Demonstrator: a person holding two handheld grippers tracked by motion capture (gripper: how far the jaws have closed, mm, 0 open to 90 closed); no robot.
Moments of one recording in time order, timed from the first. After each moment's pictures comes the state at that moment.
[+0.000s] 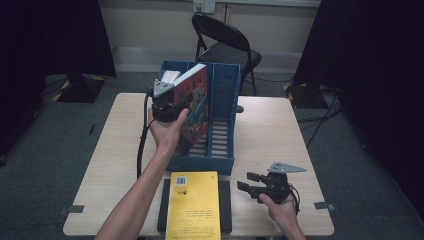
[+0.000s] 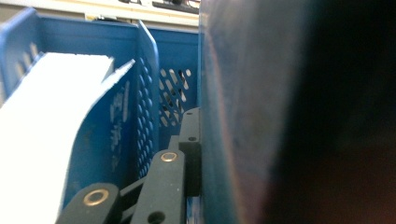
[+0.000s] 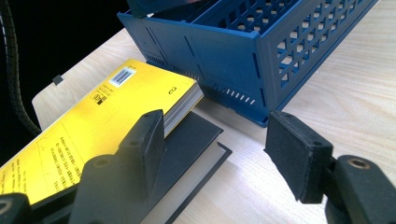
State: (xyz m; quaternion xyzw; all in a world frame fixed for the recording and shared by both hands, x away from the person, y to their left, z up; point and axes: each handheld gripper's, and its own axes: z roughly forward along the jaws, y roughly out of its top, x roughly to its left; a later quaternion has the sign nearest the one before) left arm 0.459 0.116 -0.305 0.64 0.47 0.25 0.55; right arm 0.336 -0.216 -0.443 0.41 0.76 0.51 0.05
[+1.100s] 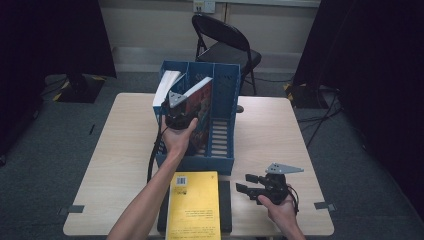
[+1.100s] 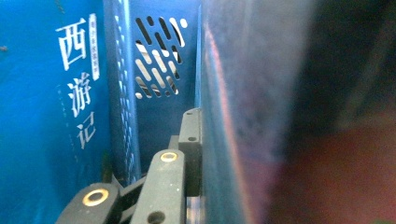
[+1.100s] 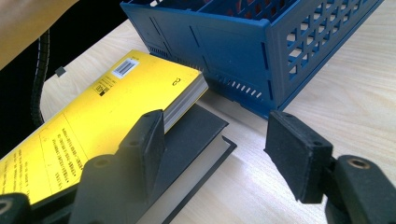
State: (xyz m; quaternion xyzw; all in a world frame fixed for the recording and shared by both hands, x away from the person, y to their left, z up) left arm 0.478 0.094 -0.358 0.65 0.47 0.25 0.54; right arm 0.335 -0.213 -0.447 0.40 0.77 0.50 0.04
